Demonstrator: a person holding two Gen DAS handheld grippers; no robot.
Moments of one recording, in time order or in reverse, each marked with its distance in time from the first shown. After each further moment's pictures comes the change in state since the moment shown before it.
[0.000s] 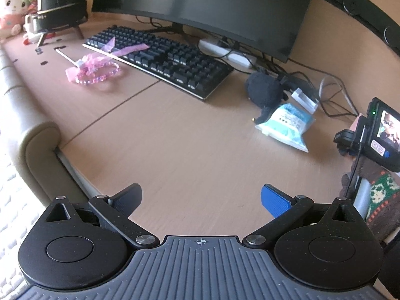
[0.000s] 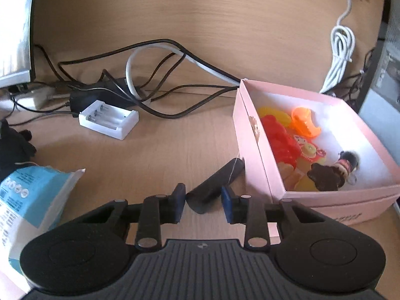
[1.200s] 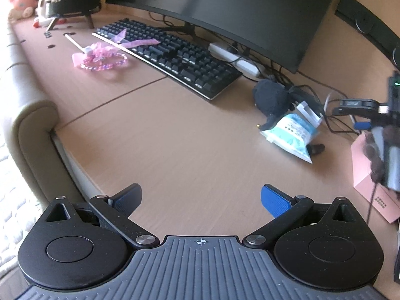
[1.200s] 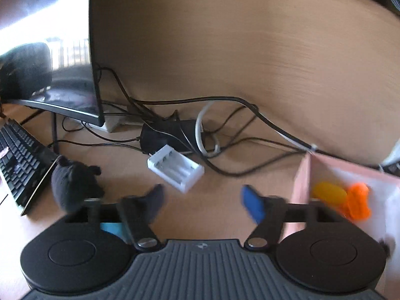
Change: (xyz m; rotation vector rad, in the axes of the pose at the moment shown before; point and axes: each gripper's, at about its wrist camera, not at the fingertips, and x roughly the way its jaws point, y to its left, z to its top) left arm 0.011 0.013 -0.011 -0.116 -0.053 -0.013; right arm -0.007 -0.004 0.084 -0.182 -0.009 0.396
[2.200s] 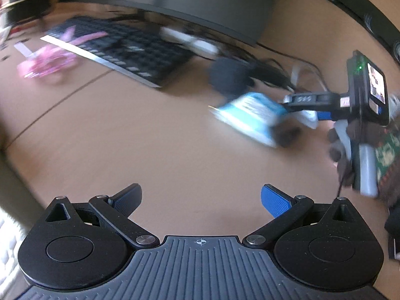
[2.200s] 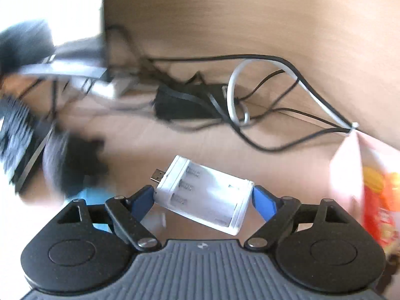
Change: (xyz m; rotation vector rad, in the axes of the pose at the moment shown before) left arm 0.032 -0.058 0.002 0.167 0.095 -0.133; right arm 0.027 0.031 -0.030 -0.073 0.116 0.025
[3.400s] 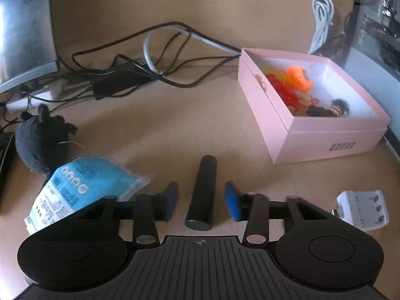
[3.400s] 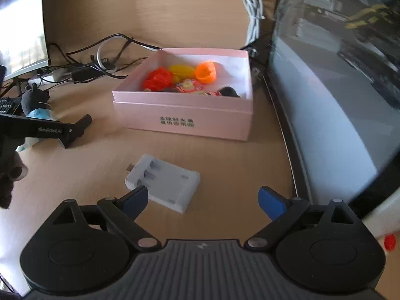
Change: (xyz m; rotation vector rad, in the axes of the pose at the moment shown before) left arm 0.141 -0.182 0.035 0.548 0.027 -0.155; right arm -0.191 -0.134 -0.195 0.283 -0.009 -0.220
